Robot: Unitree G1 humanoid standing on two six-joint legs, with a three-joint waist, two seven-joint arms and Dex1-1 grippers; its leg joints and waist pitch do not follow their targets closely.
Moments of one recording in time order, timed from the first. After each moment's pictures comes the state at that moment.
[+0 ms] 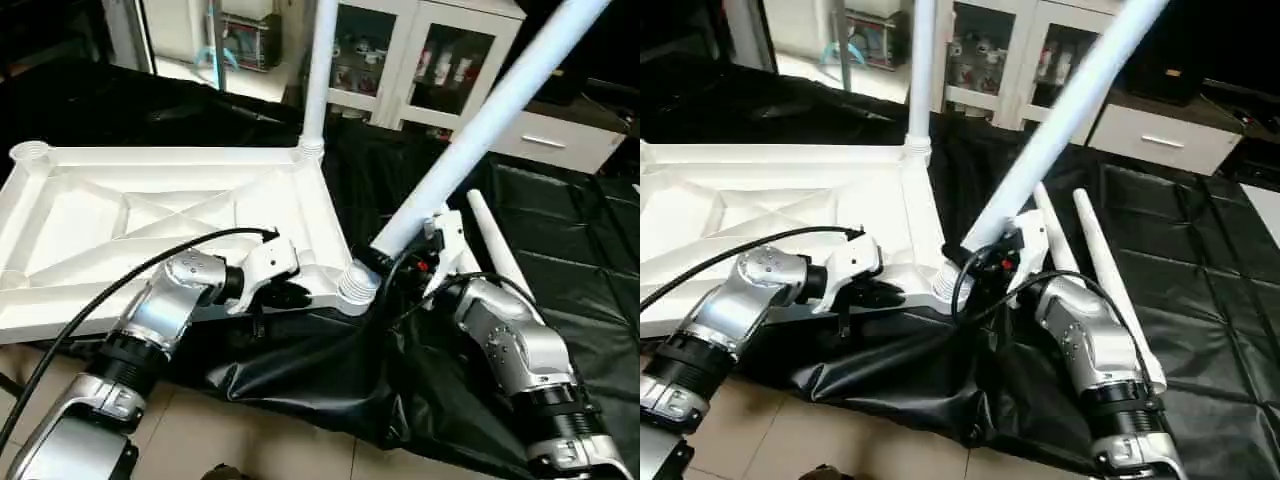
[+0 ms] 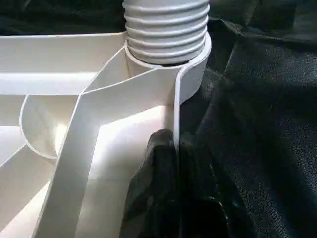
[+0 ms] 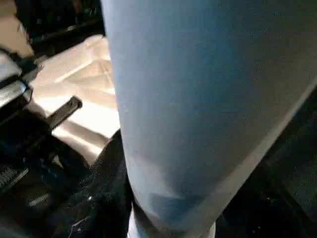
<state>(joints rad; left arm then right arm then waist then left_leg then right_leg) -0.59 0.40 -0.30 0.49 0.06 0.16 -1.13 -0.38 -0.24 0.06 0.29 0.39 0.32 0.74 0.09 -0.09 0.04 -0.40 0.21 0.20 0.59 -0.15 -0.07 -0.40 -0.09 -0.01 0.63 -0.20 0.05</state>
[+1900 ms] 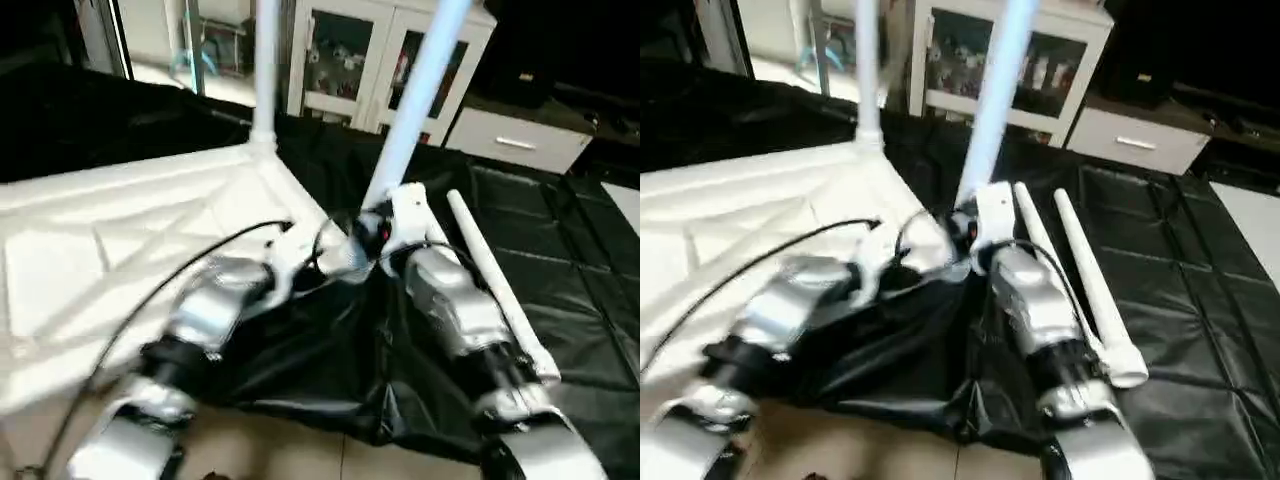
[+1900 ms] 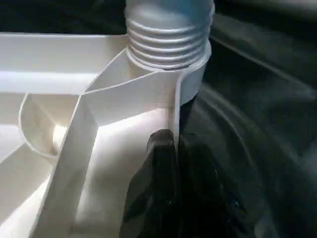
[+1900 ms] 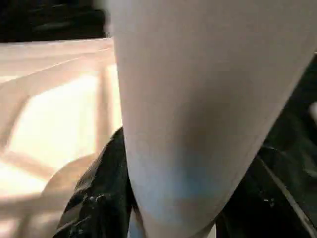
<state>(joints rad) -0.63 0.15 -0.25 0.48 0.11 0.51 -0.68 -0.64 -0.02 0.04 0.61 0.20 0.24 0.11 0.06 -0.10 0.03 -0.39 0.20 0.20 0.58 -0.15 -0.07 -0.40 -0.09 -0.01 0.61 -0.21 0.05</state>
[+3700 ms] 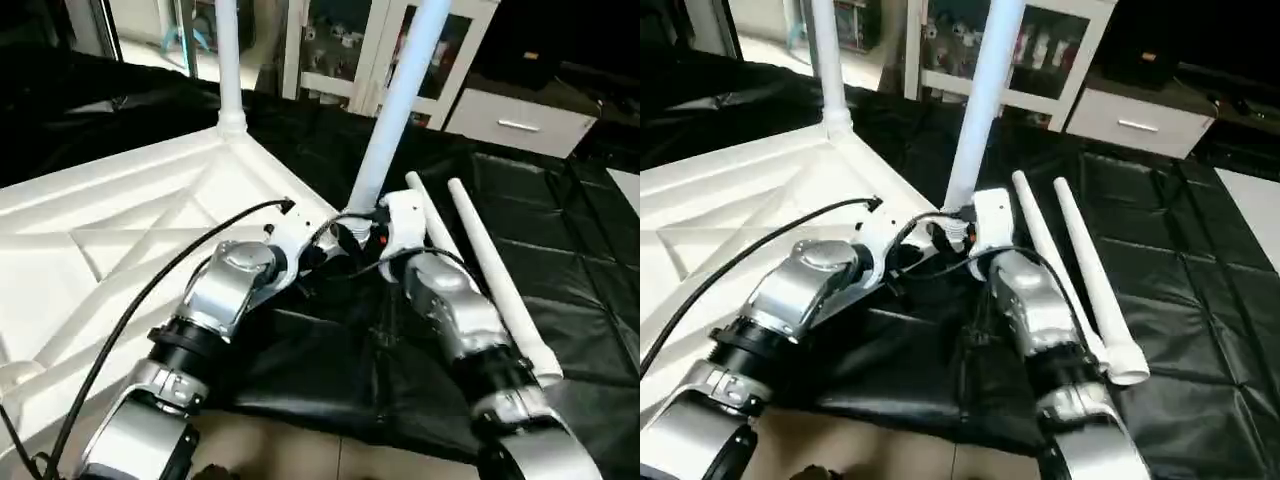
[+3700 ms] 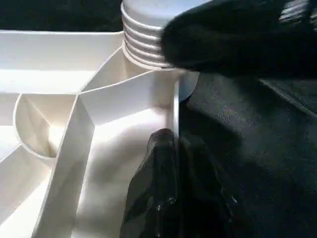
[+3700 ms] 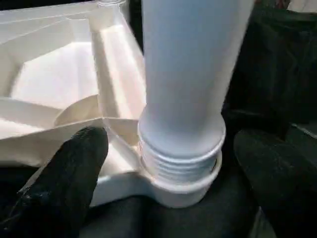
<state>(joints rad) -0.67 0.20 -0.25 0.44 0.08 0.55 -0.64 -0.52 -0.08 0.05 0.43 0.20 0.32 0.31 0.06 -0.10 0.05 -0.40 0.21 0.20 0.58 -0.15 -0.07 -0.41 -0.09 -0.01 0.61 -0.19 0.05</state>
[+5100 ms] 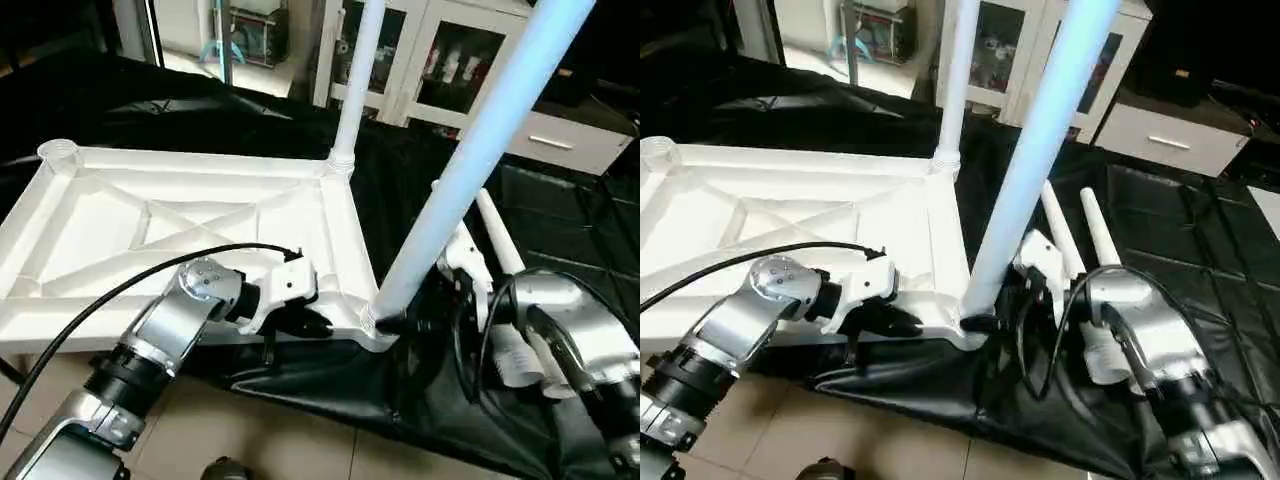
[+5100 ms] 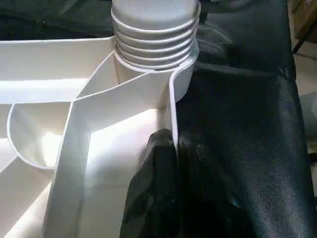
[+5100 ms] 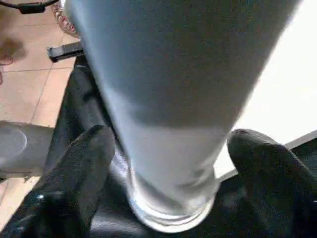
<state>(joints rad) -0.53 0.42 -0.40 0.30 -0.01 0.24 -1.25 -0.43 -0.54 0.21 0.26 0.30 0.27 1.21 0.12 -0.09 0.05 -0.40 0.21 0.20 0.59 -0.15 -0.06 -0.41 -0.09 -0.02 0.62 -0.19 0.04</state>
